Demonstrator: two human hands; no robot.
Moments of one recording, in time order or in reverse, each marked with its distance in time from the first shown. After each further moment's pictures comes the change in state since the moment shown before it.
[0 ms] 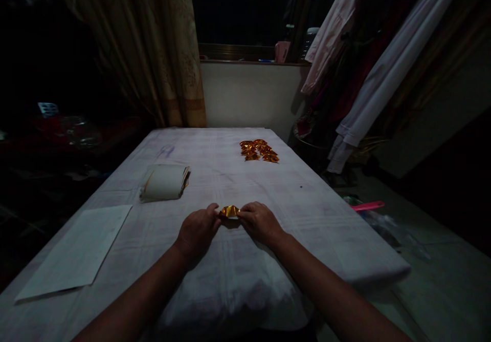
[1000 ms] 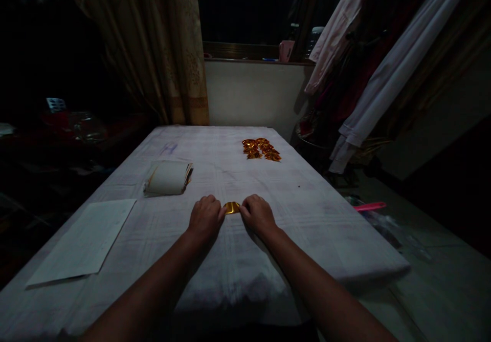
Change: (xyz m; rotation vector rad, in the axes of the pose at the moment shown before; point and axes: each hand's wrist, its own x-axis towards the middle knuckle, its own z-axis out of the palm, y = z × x) left_hand 0.029 0.017 -0.006 0.078 -0.252 -0.211; right_hand 0.022 -0.024 -0.006 0.016 -0.108 0.503
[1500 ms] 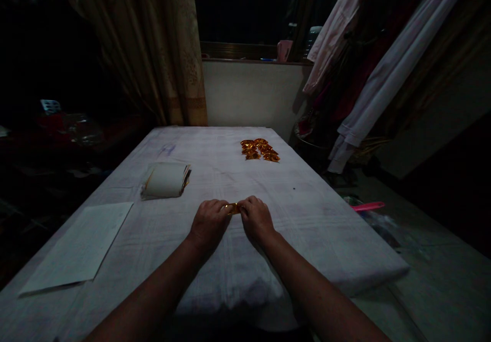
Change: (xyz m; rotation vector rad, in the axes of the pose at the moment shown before) left_hand -0.006 0.006 0.008 -0.038 0.092 0.177; right_hand -0.004 -0.002 0.002 -0.039 0.011 -0.033
